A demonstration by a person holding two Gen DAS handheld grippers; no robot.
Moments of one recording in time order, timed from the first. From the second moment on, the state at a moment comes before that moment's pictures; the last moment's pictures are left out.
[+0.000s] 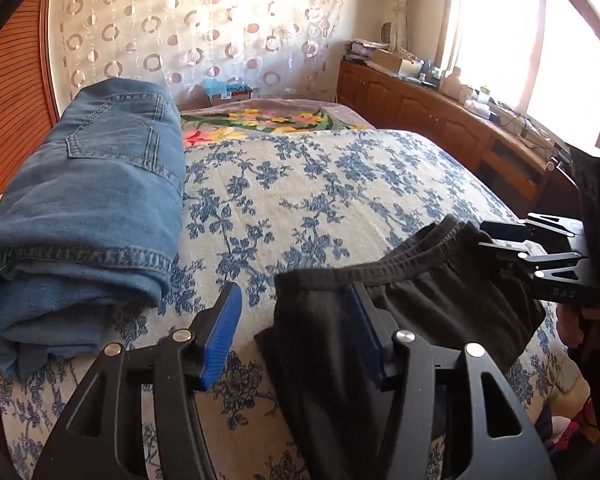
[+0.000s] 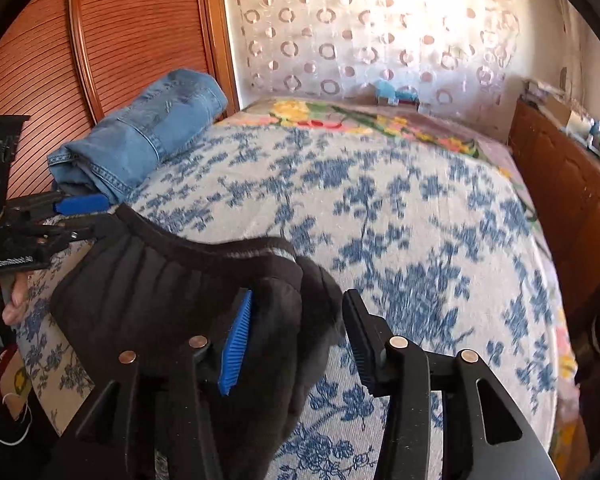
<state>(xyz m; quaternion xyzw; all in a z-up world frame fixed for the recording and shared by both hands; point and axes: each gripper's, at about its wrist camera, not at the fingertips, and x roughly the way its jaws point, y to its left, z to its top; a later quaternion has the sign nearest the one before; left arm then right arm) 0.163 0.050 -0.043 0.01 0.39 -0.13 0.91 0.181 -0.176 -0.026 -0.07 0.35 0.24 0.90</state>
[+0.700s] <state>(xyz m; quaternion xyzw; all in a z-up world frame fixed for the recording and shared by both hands) 0.165 0.046 -0.073 0.03 0.43 -0.12 0.89 0.202 -0.169 -0.042 -0.06 0.38 0.23 0.89</state>
